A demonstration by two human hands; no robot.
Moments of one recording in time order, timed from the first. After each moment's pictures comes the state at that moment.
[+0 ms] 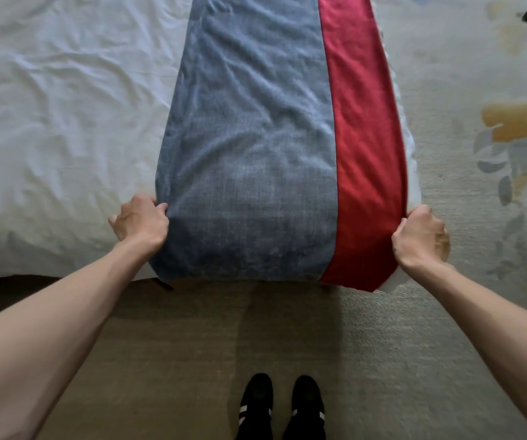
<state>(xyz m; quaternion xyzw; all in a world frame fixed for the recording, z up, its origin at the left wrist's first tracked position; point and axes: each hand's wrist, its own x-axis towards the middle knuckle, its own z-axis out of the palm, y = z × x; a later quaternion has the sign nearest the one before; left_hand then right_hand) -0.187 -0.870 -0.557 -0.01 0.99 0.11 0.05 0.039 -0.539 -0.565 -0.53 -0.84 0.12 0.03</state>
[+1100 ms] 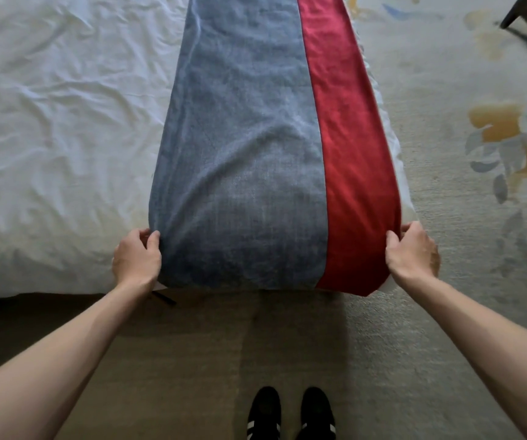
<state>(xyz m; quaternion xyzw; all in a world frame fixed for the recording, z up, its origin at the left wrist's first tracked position) -0.144 -0.902 -0.574 -0.01 0.96 0.27 0.03 0.066 -0.549 -0.579 -0.56 -0.80 0.22 0.05</state>
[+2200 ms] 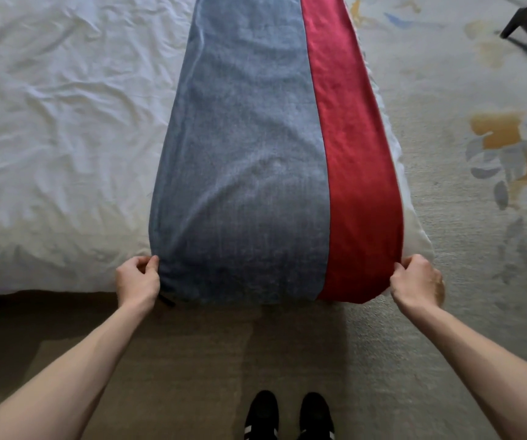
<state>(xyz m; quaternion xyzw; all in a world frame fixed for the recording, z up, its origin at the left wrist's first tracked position) -0.121 -0.926 -0.604 -0.08 0.93 0.35 0.05 0.102 -0.561 -0.602 -0.57 -0.79 0.21 0.01</state>
